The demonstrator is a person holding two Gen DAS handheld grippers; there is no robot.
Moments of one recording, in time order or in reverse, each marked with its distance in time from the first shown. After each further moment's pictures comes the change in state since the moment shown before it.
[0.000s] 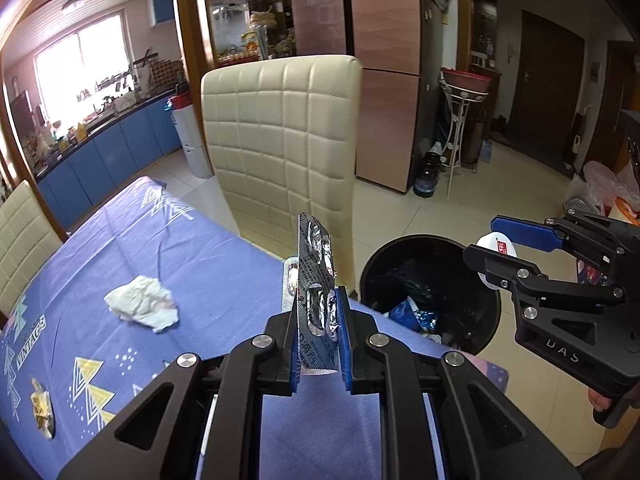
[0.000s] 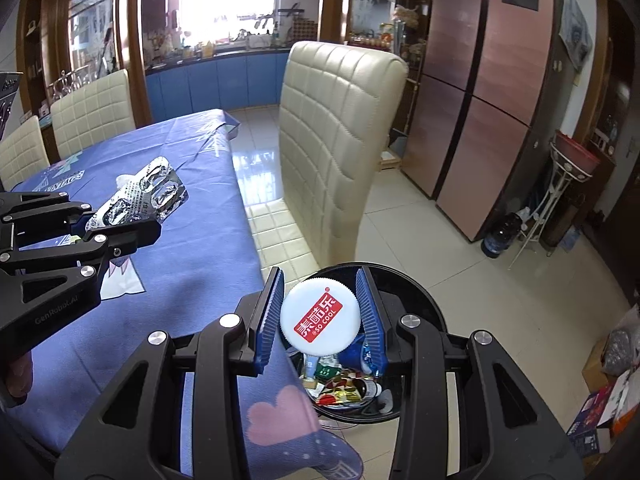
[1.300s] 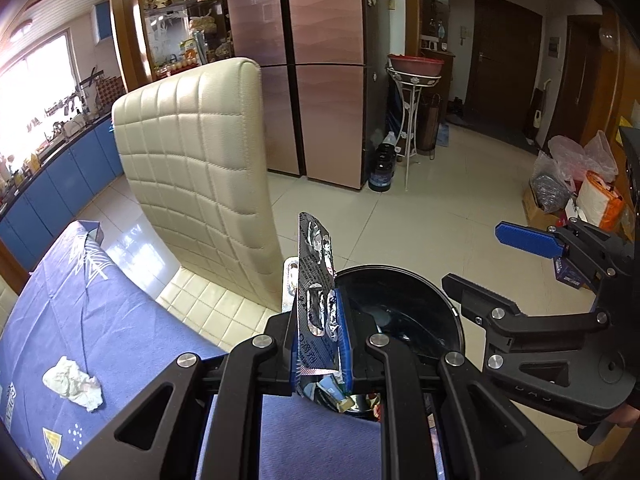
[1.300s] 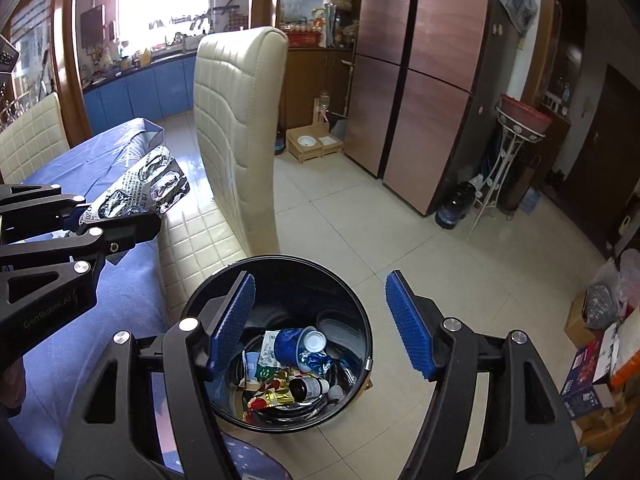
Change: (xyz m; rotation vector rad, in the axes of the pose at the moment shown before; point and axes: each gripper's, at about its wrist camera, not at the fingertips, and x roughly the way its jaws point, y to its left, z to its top) left arm 0.061 -0.069 0.052 0.120 0.016 -0.137; right arm 0.022 -0.080 -0.011 0.140 0.039 -0.162
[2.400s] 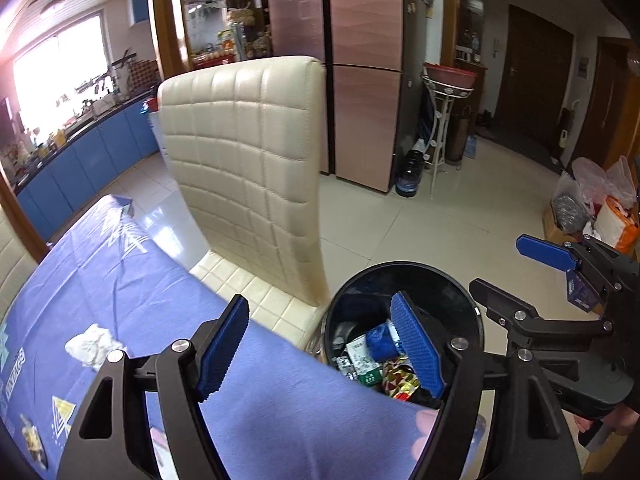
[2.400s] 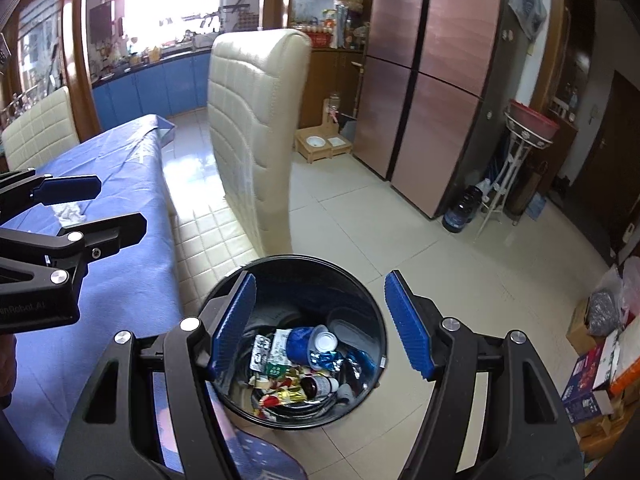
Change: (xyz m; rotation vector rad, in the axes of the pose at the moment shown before) left arm -0.028 0.043 -0.015 -0.114 0.005 0.092; right arm -0.008 0.025 0.005 -0.043 -0.006 0.034
